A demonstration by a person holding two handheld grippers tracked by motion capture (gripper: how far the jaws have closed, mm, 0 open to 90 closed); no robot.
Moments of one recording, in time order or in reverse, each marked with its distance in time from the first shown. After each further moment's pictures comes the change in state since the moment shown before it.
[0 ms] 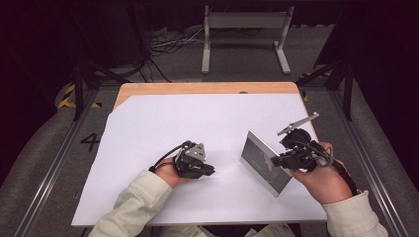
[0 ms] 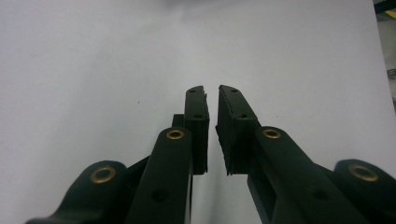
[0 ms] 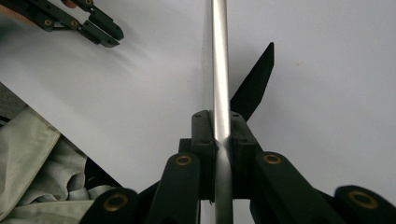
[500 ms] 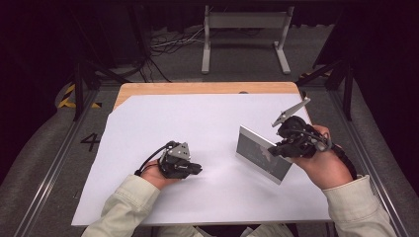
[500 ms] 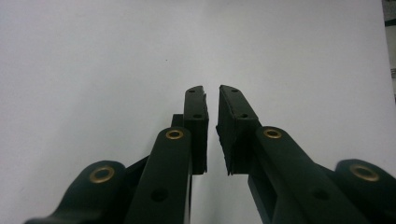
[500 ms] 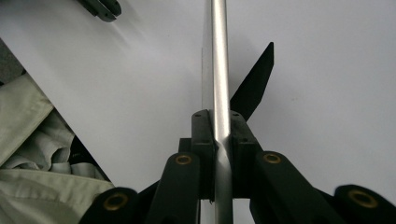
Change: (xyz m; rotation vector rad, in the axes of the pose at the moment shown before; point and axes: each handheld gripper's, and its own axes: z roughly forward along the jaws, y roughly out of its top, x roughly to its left) left arm 0.003 -0.027 -0.026 -0.035 0.042 -0.079; right arm -0.009 0.030 -0.008 0.025 0.045 -0.236
